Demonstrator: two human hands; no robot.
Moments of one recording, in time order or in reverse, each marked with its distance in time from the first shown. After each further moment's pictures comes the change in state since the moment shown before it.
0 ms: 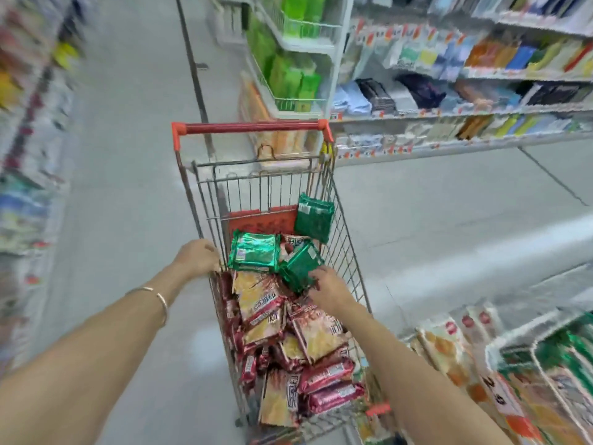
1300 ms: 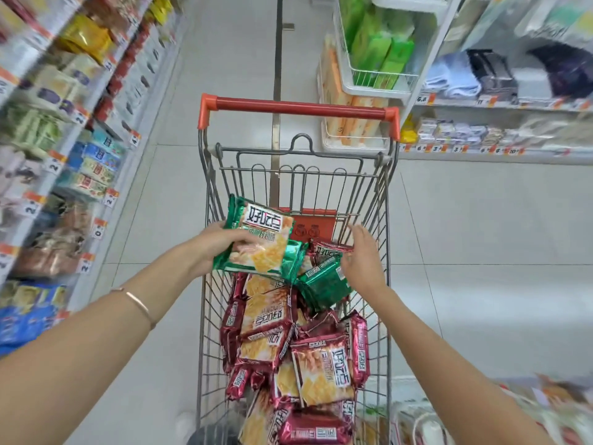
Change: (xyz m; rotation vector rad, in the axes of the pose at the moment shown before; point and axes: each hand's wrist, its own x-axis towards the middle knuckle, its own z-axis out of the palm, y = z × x) left_hand 0.036 0.069 0.016 -0.904 -0.151 -0.314; right_hand 0.149 0.032 -0.044 0.214 0.223 -0.262
